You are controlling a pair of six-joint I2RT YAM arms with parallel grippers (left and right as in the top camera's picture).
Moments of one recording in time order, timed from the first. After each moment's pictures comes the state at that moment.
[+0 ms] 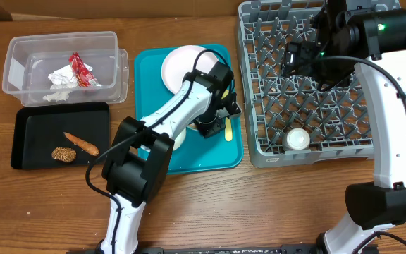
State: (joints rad) left arm -0.54 2.19 1.67 -1.03 0.04 0.52; right arm 0.14 1.84 2.16 -1.55 -0.15 0.28
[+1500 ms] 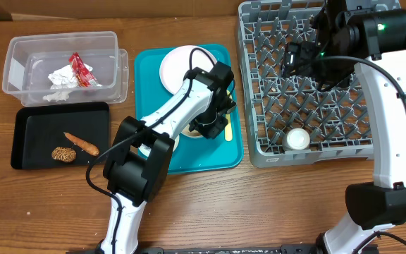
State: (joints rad) left arm -0.54 2.19 1.70 -1.11 0.09 0.15; right arm 0.14 1.84 2.16 -1.56 -0.15 0.28
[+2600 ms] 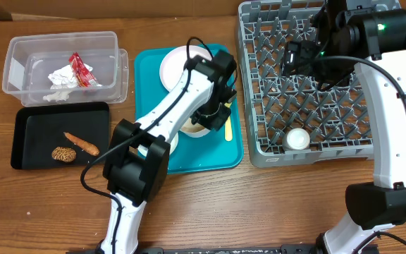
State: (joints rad) left arm -0.55 2.19 1.88 -1.28 0.12 0.04; right arm 0.14 1.84 2.16 -1.55 -0.15 0.28
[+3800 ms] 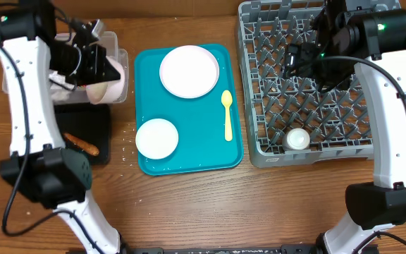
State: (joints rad) left arm 0.24 2.04 2.22 -1.69 0.62 0.26; right arm 0.14 1.84 2.16 -1.57 -0.15 0.28
